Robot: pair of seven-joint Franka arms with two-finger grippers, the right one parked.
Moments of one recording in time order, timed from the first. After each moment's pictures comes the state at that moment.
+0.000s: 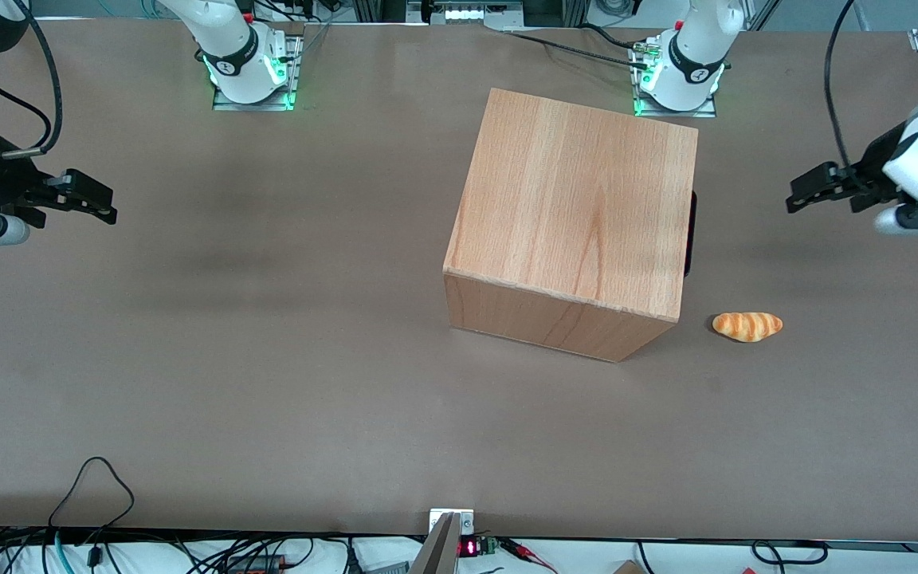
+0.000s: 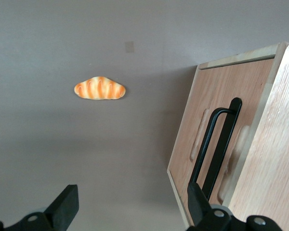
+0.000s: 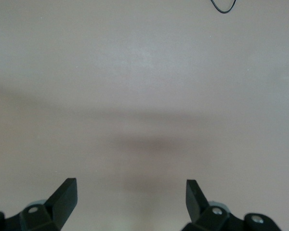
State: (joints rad) arm 0.04 0.00 -0.05 -1.71 -0.07 1.64 -0.05
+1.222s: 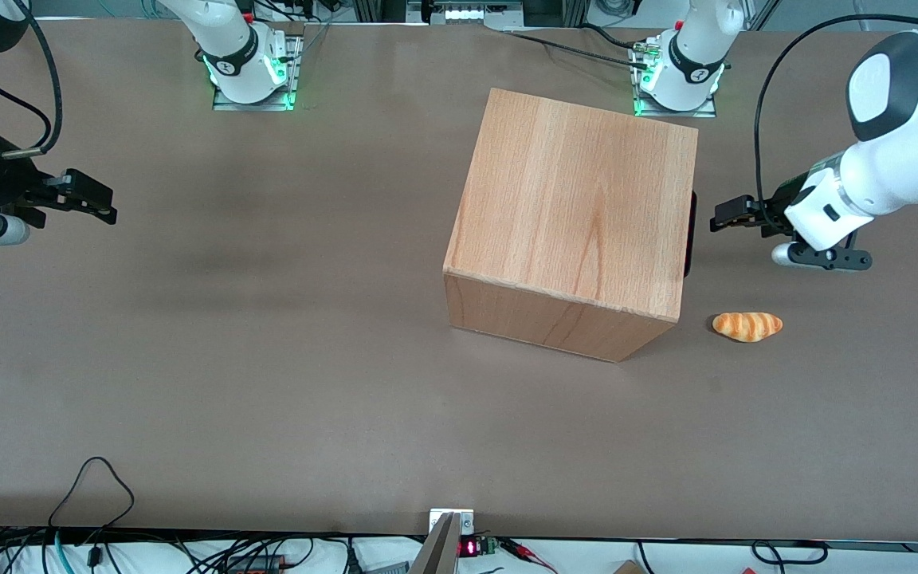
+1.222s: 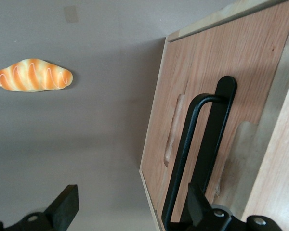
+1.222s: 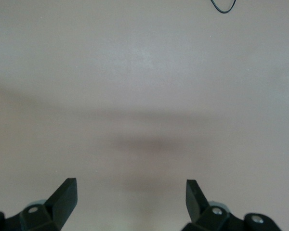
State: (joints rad) arm 0.01 0.04 -0.06 -1.92 -0.22 1.80 0.05
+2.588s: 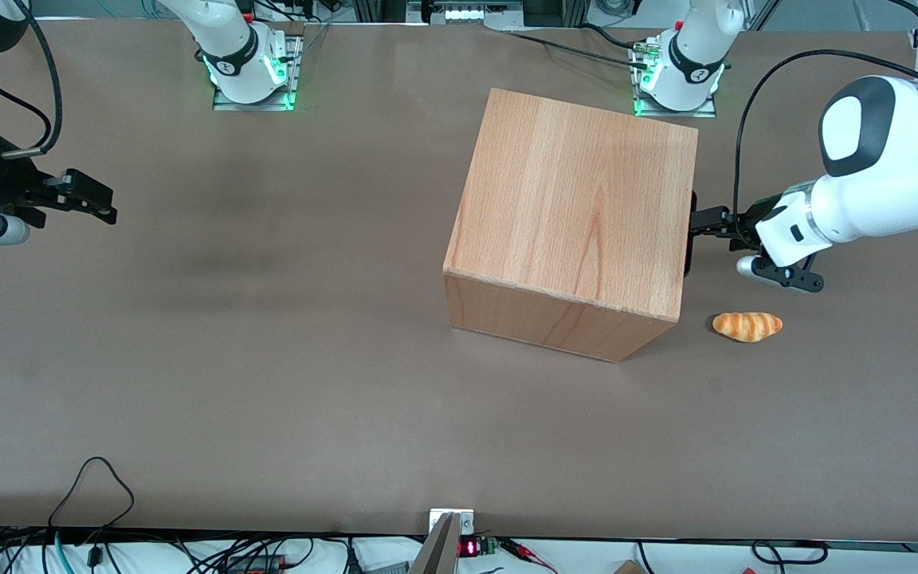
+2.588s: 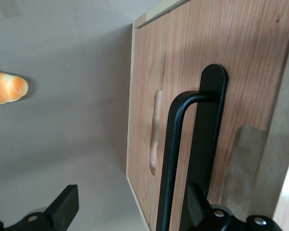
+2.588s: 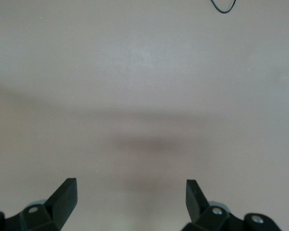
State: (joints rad) arm 0.01 0.12 -0.07 -1.93 -0.32 1.83 0.22
